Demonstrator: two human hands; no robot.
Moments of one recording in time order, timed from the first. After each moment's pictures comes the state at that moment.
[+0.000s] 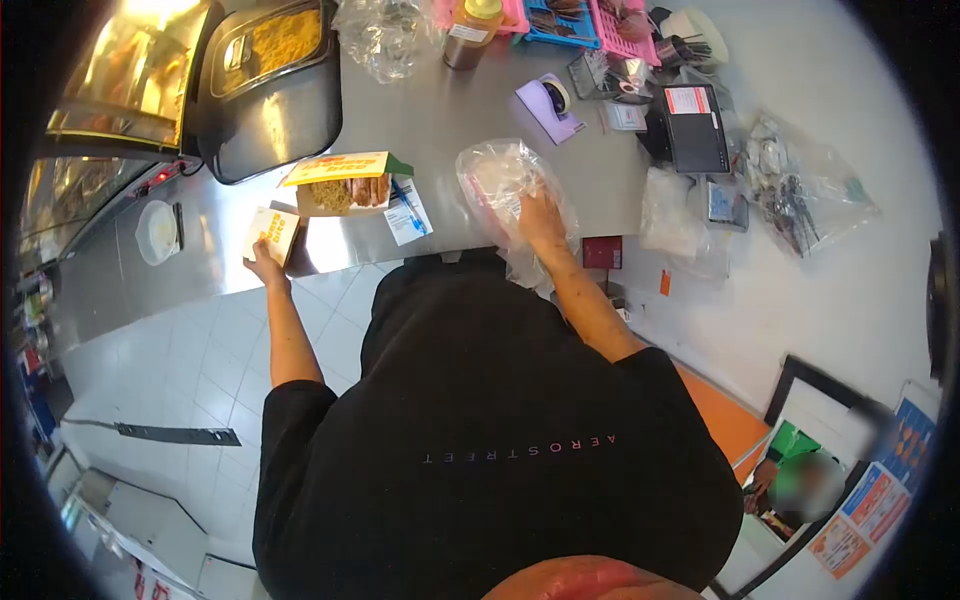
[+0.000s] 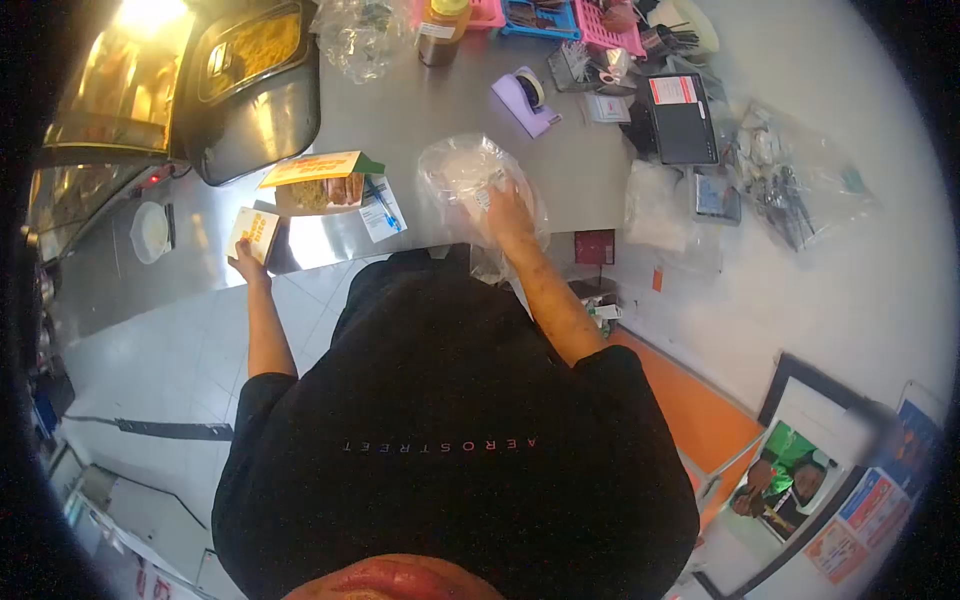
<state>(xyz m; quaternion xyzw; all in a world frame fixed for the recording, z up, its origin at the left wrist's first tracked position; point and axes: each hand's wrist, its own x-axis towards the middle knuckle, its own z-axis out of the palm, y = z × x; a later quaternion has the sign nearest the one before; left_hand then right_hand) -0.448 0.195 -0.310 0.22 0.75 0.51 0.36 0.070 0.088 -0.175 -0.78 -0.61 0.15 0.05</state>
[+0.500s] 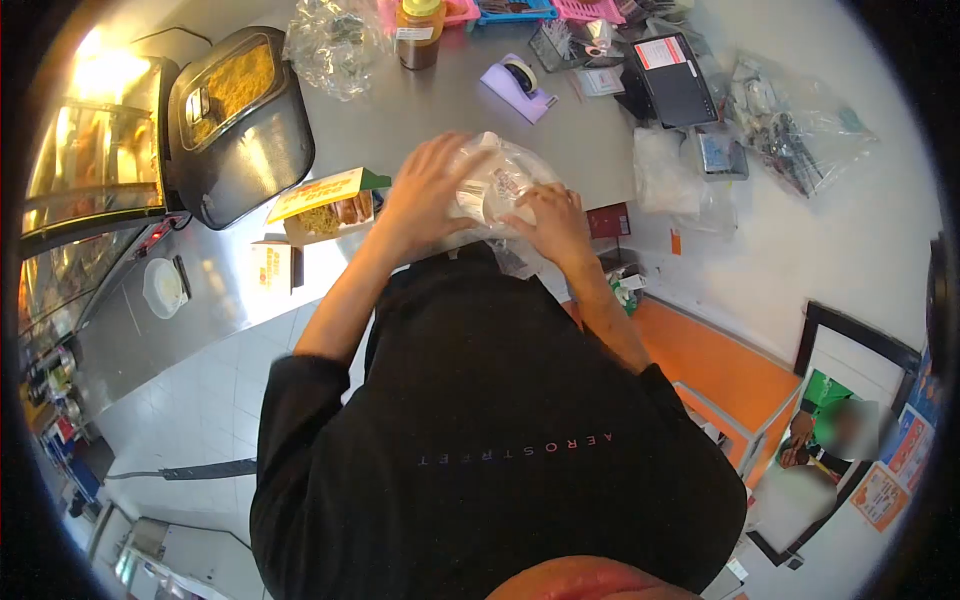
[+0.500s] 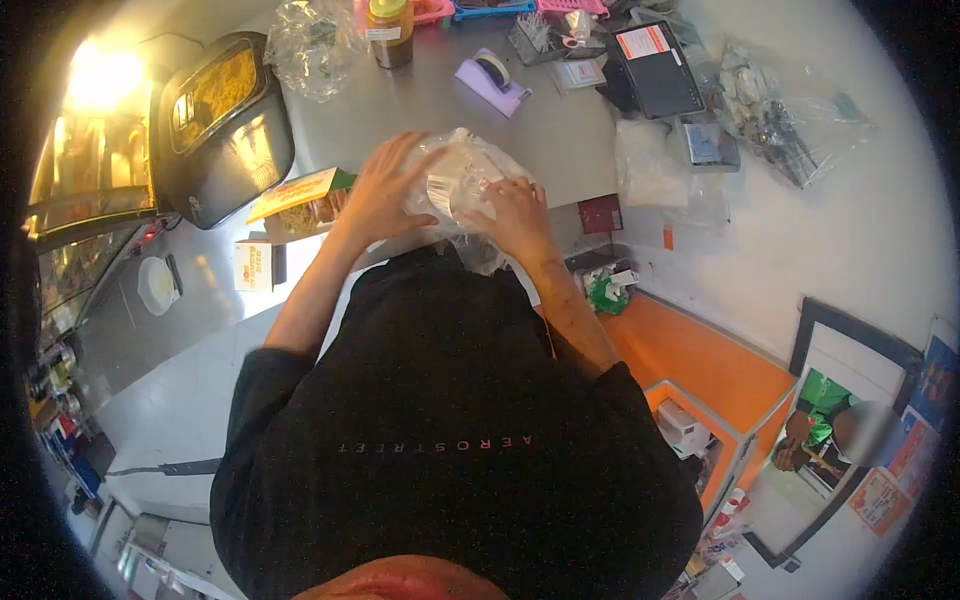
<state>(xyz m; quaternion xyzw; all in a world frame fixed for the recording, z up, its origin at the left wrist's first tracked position) -0.126 0.205 -0.052 0.93 0.19 0.23 0.22 0.068 0.053 -0.076 -0.75 -0.65 0.10 0.12</state>
